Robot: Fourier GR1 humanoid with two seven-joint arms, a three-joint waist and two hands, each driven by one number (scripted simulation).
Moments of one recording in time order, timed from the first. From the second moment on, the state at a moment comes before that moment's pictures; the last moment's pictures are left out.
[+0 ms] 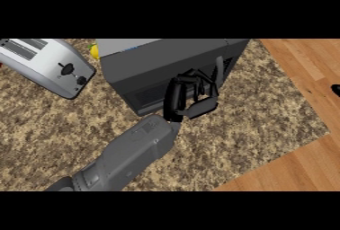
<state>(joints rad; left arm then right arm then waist) -0.90 0.00 -0.80 -0.78 0.99 0.60 -0.75 -0.07 -0.59 -0.16 -1.89 -0.85 0.59 -0.11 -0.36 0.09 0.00</state>
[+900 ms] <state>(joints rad) -0.96 0.00 -0.88 -0.72 1.00 0.62 -0.73 -0.09 -0.64 -0.16 -1.90 -0.96 0.65 -0.08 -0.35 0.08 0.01</state>
